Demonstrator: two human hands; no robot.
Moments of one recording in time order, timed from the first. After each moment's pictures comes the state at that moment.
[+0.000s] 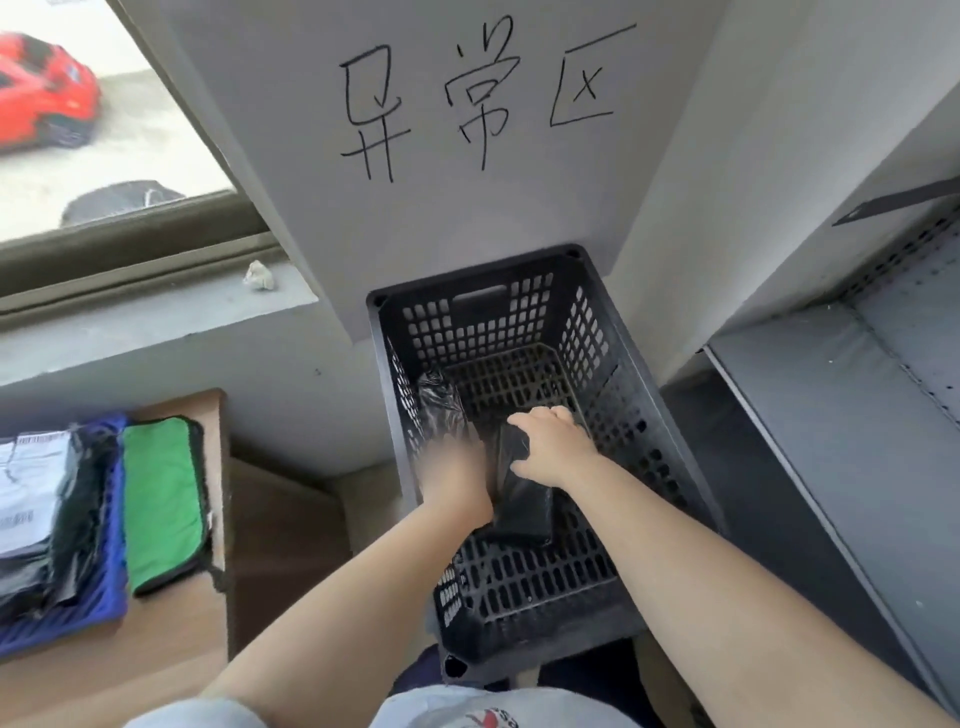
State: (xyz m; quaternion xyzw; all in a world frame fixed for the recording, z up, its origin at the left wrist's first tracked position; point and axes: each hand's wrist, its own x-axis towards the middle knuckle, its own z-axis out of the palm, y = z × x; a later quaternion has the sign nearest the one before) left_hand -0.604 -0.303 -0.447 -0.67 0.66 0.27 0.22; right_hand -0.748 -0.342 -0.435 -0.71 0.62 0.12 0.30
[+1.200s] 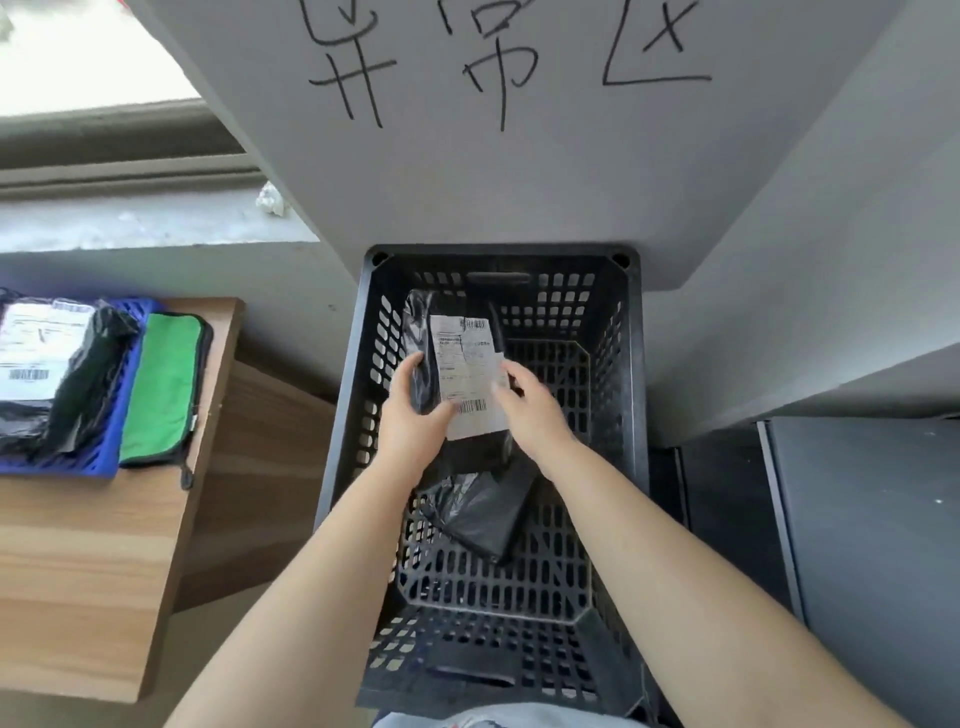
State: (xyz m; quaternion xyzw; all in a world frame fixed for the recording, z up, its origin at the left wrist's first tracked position) left_hand -0.640 -0.367 -0.448 -0.81 0.25 0.39 -0.35; right_hand -0.781 -0.433 -0.467 -0.54 0.55 -0.13 0.62
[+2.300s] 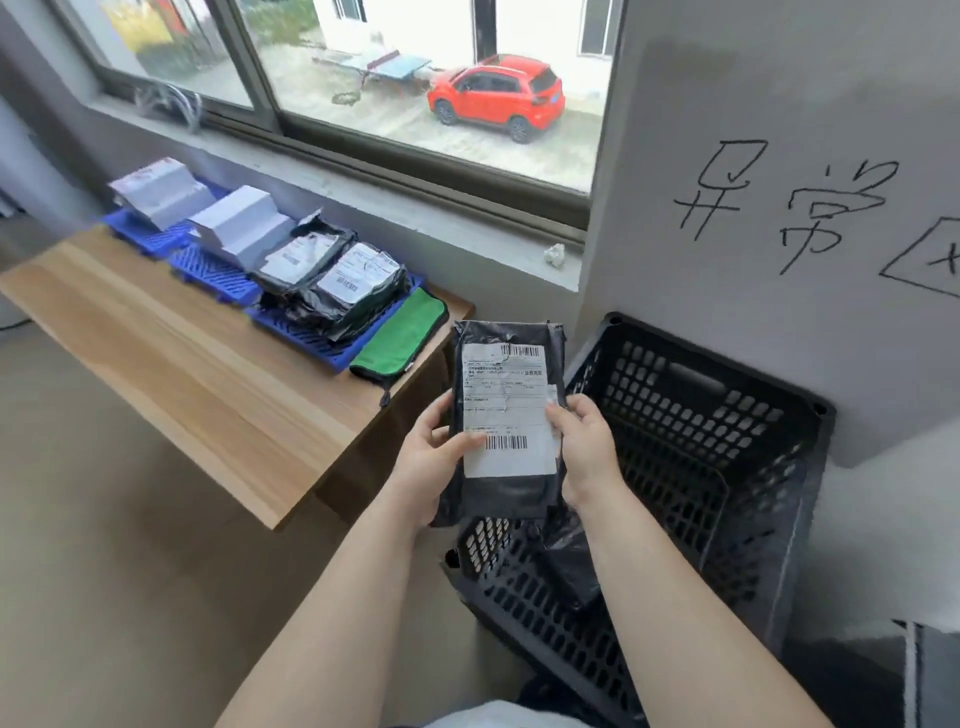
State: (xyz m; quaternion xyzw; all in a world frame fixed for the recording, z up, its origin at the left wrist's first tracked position) left_hand -0.584 -0.168 -0.360 -0.66 0.05 0.39 -0.64; right_hand -0.687 -0.306 -0.359 -0.45 0.38 -0.23 0.77
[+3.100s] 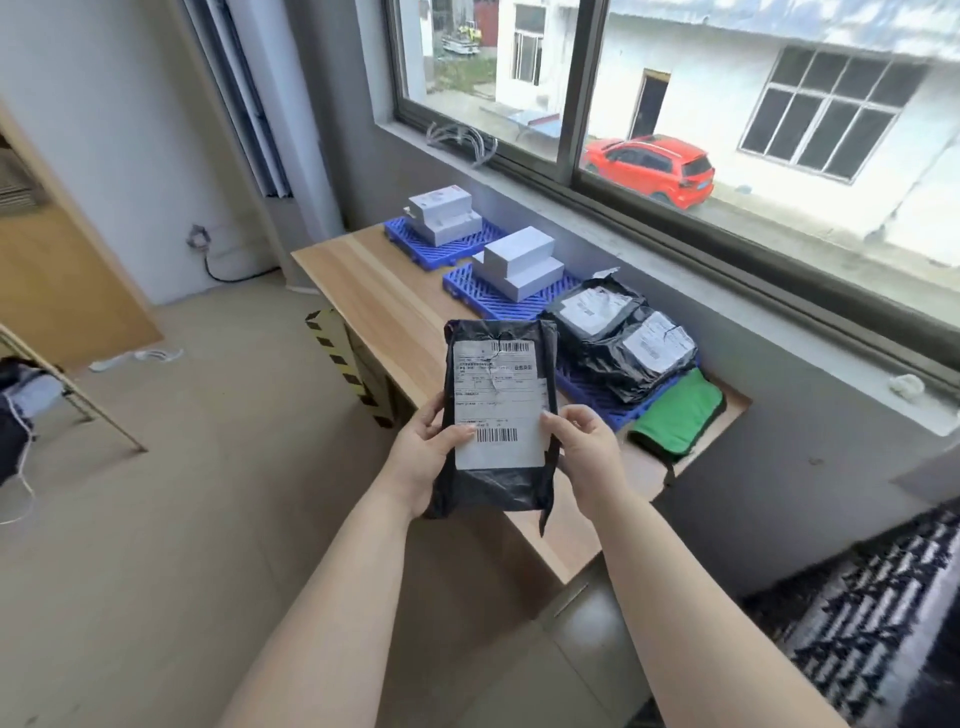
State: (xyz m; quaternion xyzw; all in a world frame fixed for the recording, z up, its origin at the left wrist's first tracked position) left_hand -0.283 0.226 -0.333 -0.59 0.00 0.26 -0.76; right_hand -0.357 0.046 -0.313 -0.57 0.29 -0.10 0.76
